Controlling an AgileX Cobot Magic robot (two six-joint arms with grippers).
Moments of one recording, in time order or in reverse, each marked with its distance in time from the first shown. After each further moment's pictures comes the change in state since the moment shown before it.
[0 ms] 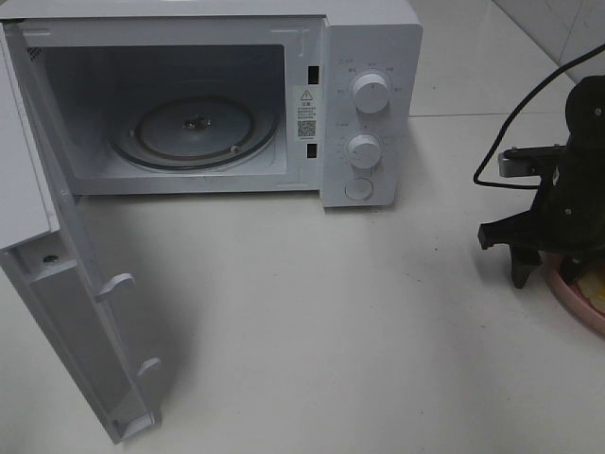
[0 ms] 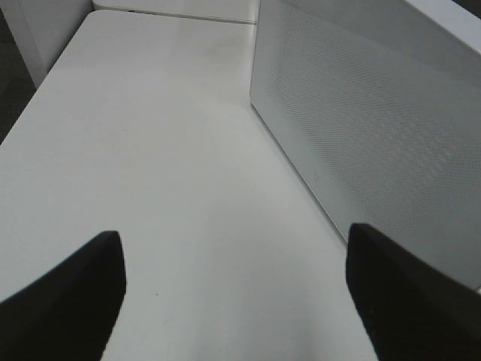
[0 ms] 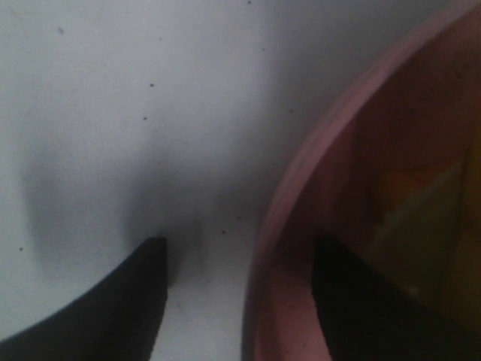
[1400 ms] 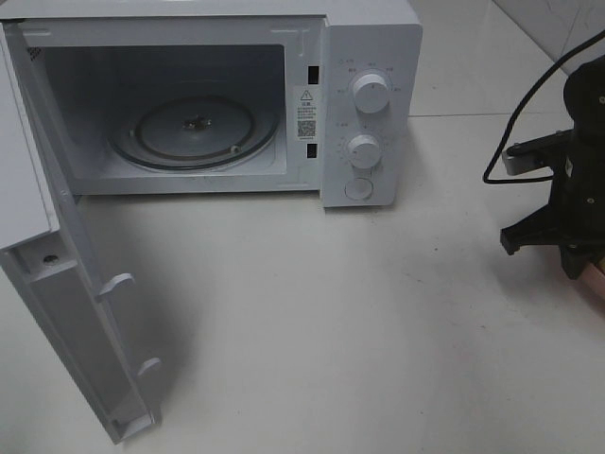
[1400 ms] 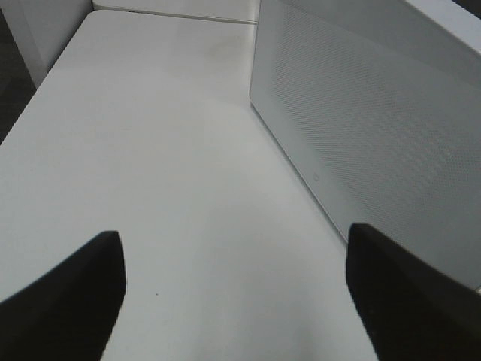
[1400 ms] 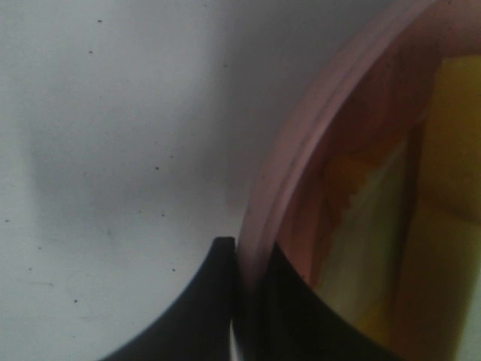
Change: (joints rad) left arm 0.000 0.000 0.000 0.000 0.000 0.000; right arm 0.045 -0.076 -0.006 -0.184 0.148 0.009
